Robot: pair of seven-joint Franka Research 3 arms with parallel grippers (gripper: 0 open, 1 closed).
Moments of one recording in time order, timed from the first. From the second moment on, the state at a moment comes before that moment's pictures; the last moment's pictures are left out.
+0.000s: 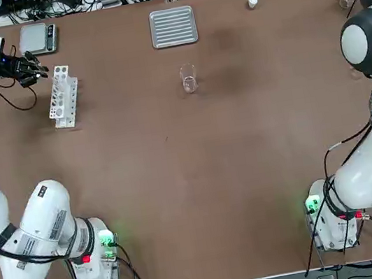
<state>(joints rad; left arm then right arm) 1.11 0.93 -0.74 -1.48 -0.50 1.39 2.21 0.12 0.47 0.04 -1.47 0.36 2.24 -0.32</state>
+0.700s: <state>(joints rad) 1.08 0.93 -0.74 -1.50 -0.46 1.46 2.21 0.12 0.44 0.04 -1.42 0.29 2.09 0.06</state>
